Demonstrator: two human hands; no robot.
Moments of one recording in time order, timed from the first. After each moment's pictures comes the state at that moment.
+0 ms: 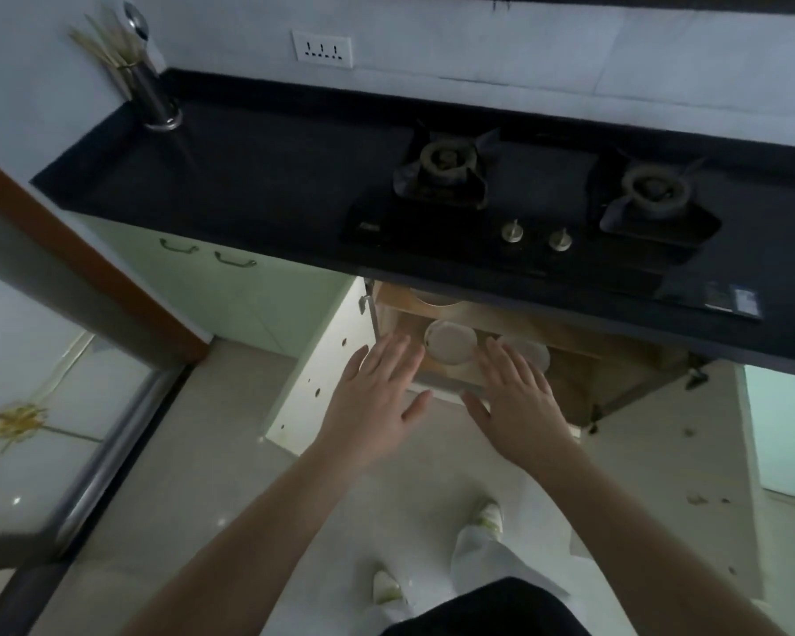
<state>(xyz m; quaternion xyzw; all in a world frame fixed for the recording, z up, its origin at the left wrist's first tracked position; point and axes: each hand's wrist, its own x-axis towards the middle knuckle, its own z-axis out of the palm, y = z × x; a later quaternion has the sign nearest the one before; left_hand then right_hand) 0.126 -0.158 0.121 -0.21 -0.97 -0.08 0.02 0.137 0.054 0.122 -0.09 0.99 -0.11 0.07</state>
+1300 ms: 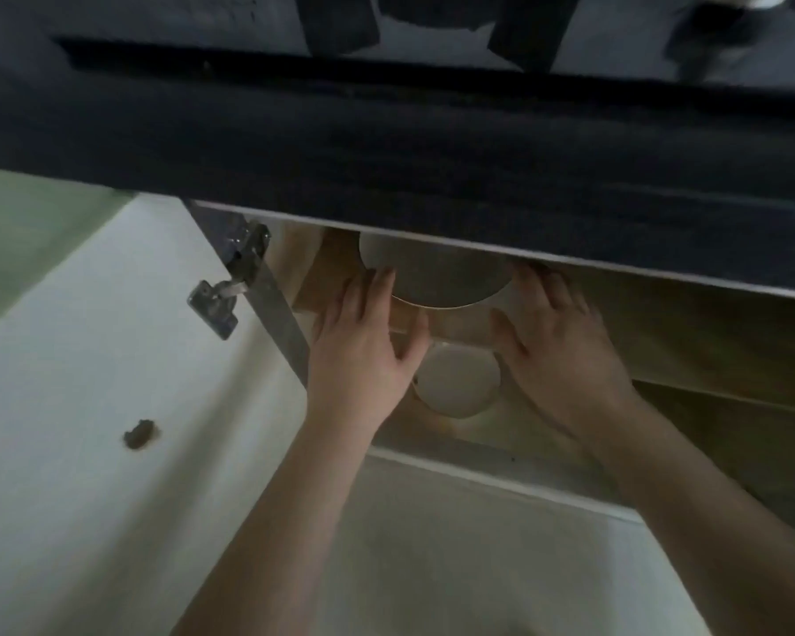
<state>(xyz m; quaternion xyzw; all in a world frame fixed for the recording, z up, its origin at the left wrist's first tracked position) -0.173 -0.103 -0.254 -0.08 -0.96 -0.21 0.15 -0.162 0.093 -0.235 -0.02 0.99 -0.15 -0.07</state>
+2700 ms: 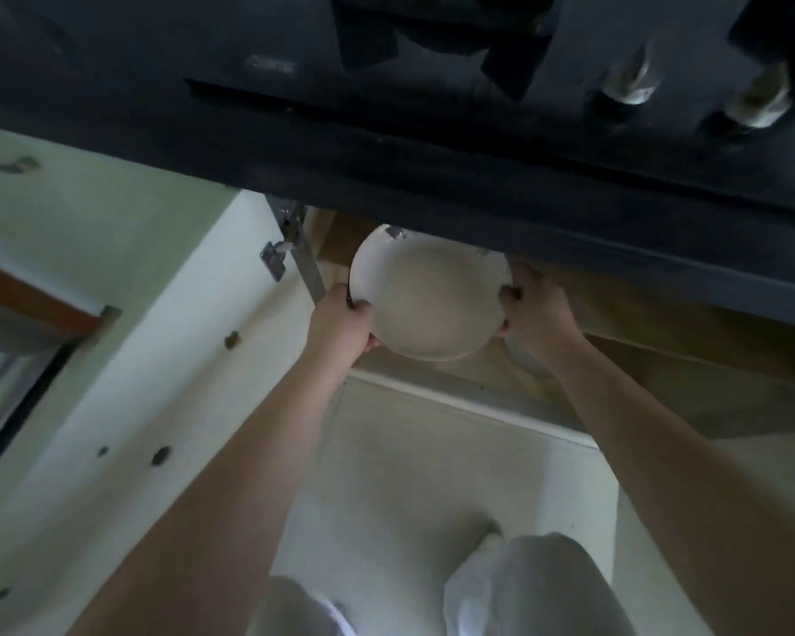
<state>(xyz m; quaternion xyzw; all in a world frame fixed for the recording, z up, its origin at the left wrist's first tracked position) -0.135 -0.128 -0.207 0.21 -0.83 -0.51 -0.12 -0.141 0.107 -0.190 0.14 0.92 -0.36 0.08</state>
